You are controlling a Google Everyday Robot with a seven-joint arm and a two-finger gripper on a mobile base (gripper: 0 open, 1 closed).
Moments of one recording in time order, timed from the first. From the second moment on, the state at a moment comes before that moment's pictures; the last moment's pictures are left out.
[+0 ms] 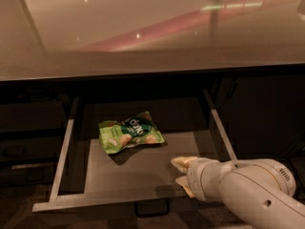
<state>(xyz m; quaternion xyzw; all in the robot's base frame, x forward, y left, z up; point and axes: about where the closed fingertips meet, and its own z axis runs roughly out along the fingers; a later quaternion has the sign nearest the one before) 0.408 -0.092 0.662 -0.77 0.55 -0.09 0.31</state>
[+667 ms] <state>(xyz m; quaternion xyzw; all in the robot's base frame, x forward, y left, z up) 0.401 -0.098 0.659 -0.77 0.56 -0.09 0.30</state>
